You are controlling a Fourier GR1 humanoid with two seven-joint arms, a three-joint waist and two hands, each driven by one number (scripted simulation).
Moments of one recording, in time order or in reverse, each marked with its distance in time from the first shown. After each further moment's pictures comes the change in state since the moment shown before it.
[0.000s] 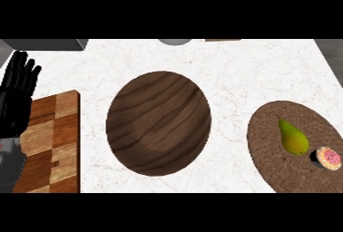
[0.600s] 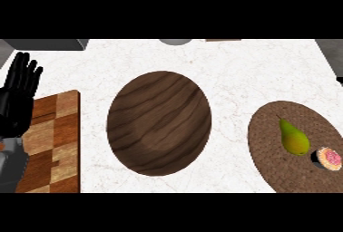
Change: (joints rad) left arm -0.004 -0.027 0.023 0.017 -0.028 -0.024 -0.002; right arm -0.104 0.049 0.069 0.157 0.251 0.271 -0.078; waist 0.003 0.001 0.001
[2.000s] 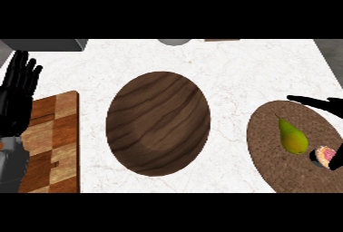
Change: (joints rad) left arm -0.013 -0.062 0.075 -0.026 -0.072 -0.058 0.045; right arm -0.031 0.370 0.045 0.297 0.600 -0.092 -0.341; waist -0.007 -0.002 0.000
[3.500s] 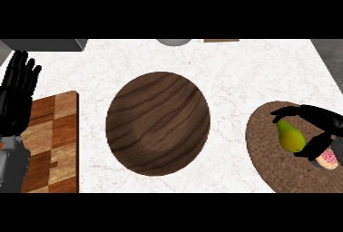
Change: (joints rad) left arm -0.011 -0.045 0.057 0.001 -0.052 -0.043 0.012; right arm -0.061 0.158 0.009 0.278 0.333 -0.207 -0.187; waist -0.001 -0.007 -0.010
